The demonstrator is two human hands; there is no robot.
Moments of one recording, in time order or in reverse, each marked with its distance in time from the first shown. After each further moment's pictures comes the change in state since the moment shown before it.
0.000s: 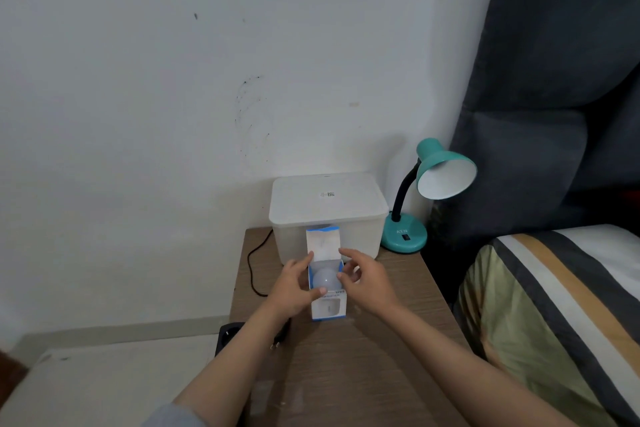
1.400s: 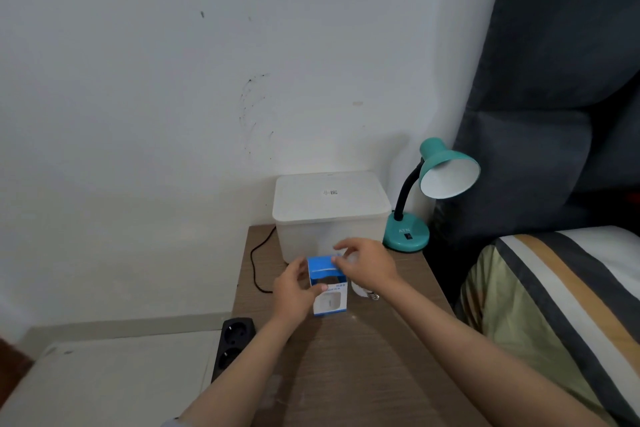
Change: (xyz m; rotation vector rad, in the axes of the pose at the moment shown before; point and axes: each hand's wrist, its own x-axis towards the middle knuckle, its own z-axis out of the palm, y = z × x) left_hand -0.020 0.006 0.018 -0.126 0.320 -0.018; right_hand 0.021 -0.026 -0.018 -0.207 -0.088 0.054
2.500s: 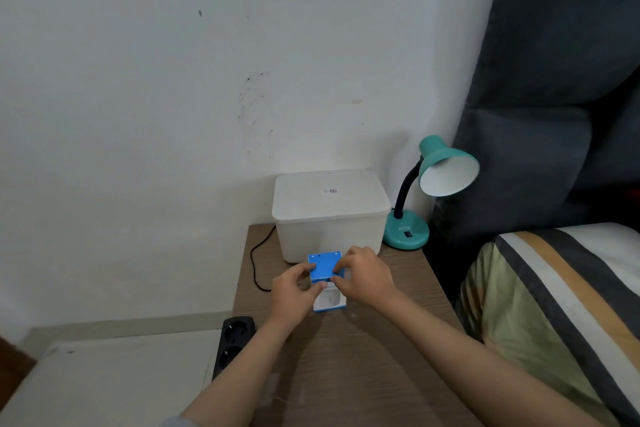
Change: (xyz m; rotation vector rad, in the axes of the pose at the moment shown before) left_hand 0.000 -0.011 -0.001 0.046 0.033 0.114; right_hand -0.013 0.008 0.018 -0.292 -0.006 -0.164
